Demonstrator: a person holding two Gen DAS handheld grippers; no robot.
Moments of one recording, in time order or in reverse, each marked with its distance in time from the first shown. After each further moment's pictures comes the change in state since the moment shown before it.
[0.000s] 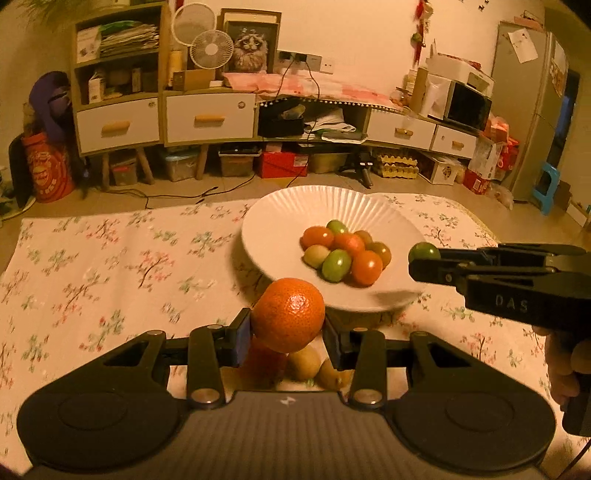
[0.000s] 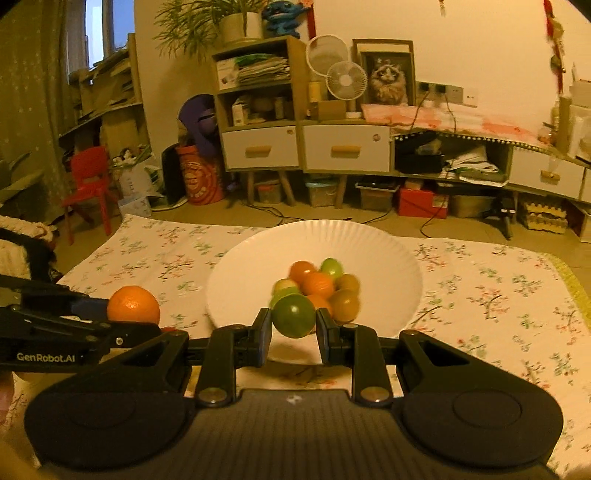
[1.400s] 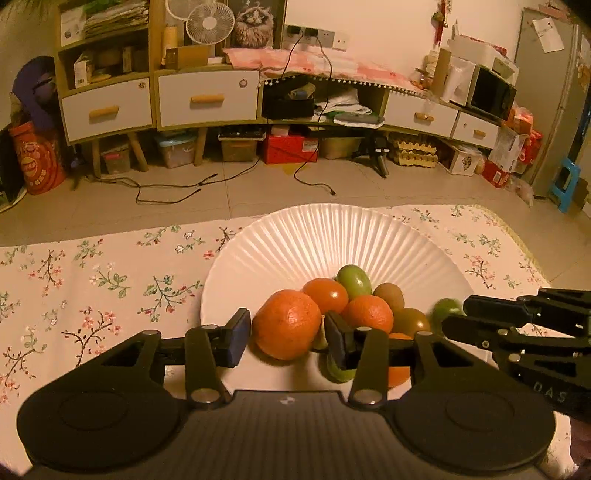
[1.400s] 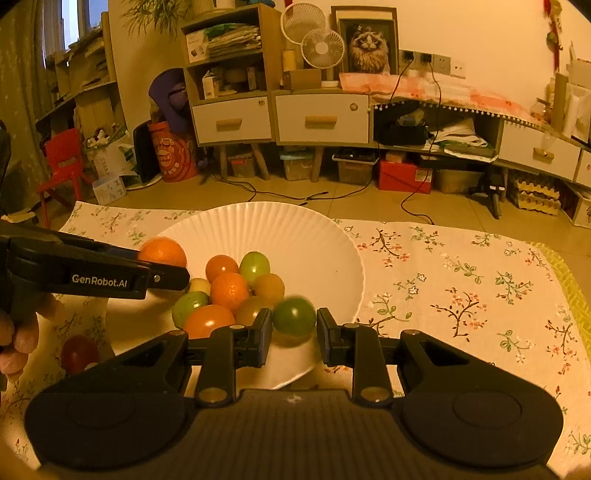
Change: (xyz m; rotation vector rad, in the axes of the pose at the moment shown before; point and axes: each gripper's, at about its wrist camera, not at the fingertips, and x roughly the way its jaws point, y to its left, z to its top) left arm 0.081 -0.009 0.053 -0.022 0.075 0.034; right arm 0.037 -0.046 0.012 0.008 0.090 -0.030
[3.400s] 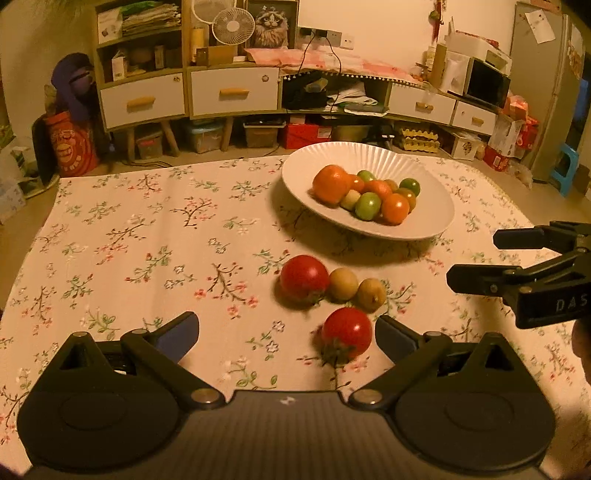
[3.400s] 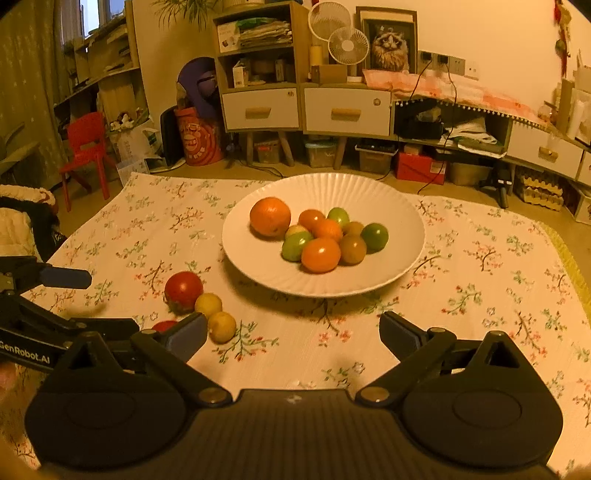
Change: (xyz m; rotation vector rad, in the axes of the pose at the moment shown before) left arm -0.102 0.031 -0.103 0.017 -0.001 0.053; right arm -0.053 0.067 -0.043 -0.026 0.038 0.019
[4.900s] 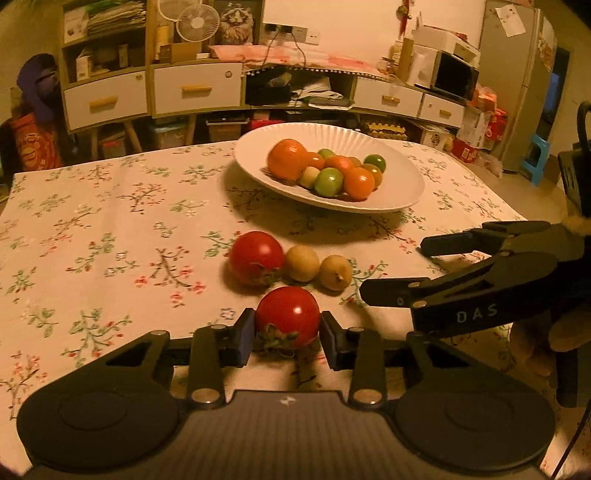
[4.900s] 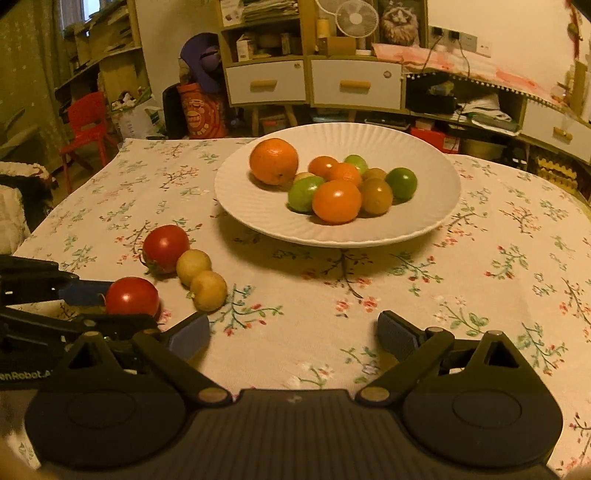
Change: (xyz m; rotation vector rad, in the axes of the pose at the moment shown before) left arm 0.020 -0.013 -0.018 0.034 -0.005 -0.106; right arm 0.039 0.004 -0.016 -0.012 0.055 0.027
